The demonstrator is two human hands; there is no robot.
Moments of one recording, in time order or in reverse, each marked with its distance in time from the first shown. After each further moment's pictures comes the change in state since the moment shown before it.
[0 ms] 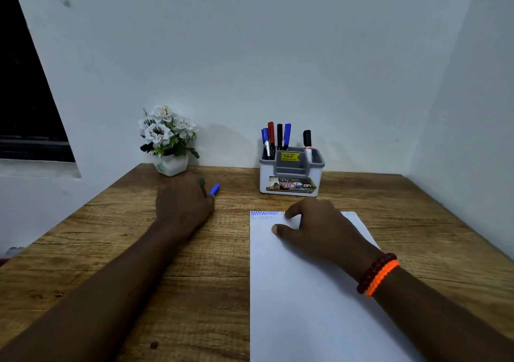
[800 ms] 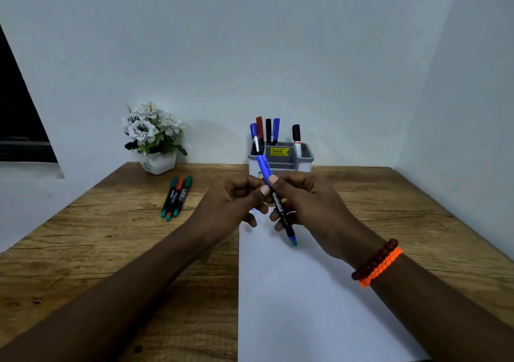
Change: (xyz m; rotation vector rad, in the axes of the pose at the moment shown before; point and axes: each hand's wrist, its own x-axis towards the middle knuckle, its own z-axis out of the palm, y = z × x) left_hand -0.044 0.080 -0.016 -1.178 -0.434 0.170; right_hand -0.018 -0.027 -0.029 1.052 0.032 0.018
